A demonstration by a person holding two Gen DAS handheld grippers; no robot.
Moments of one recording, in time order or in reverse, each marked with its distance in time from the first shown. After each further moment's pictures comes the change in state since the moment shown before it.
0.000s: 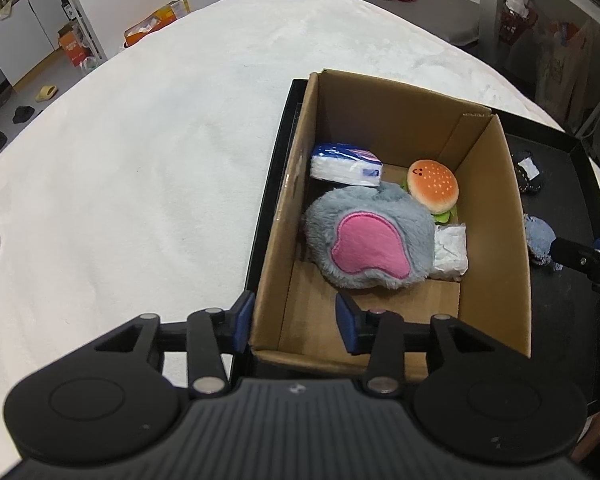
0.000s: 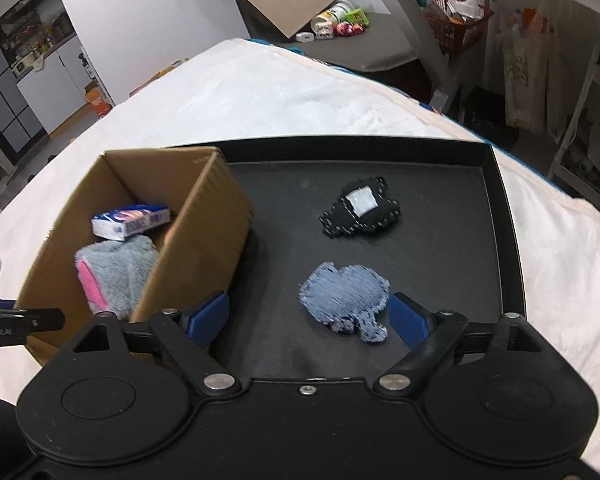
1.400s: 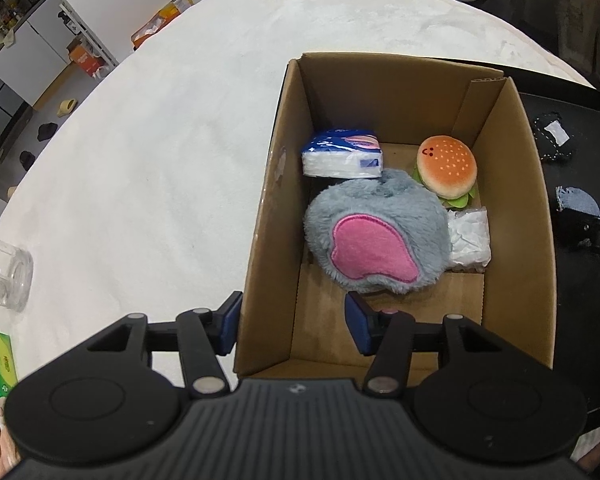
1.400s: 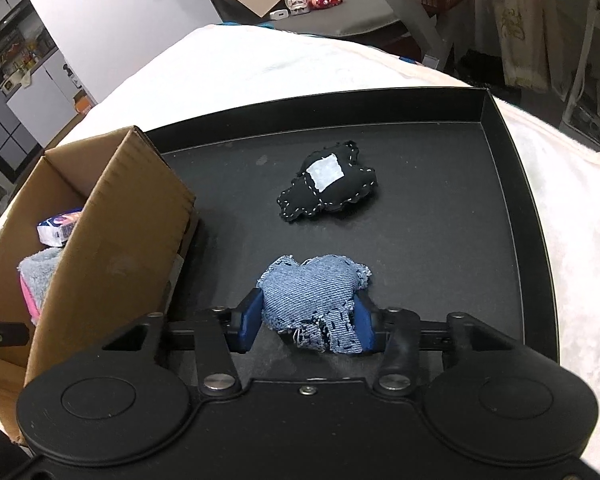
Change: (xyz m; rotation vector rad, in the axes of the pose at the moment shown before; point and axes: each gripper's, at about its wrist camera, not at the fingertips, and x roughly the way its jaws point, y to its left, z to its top) left arm 0.015 -0.033 0.017 0.103 0.088 0.162; right arm 0.047 -0.037 -0.009 0.076 0.030 0.038
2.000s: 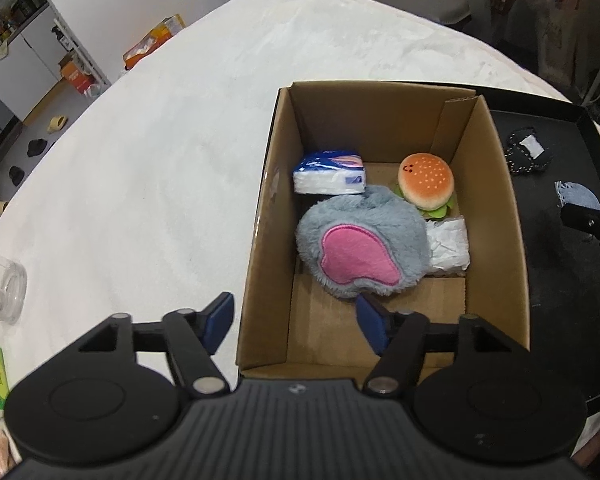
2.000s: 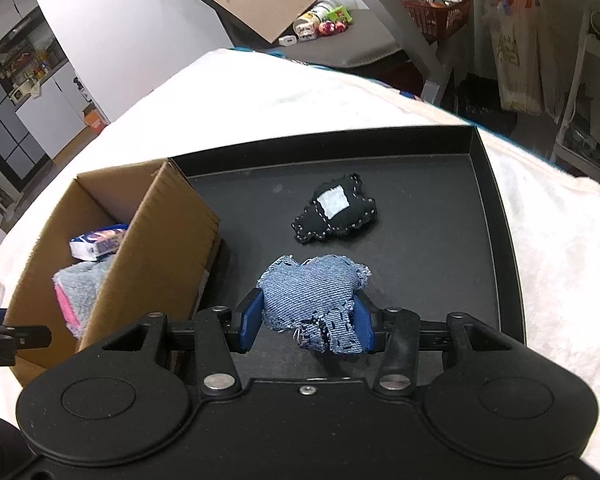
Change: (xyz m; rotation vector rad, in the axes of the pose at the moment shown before) left arm -0.016 0.005 -0.006 0.008 -0.069 -0.046; right arm -0.032 0.005 0.008 -0.012 -0.056 0.012
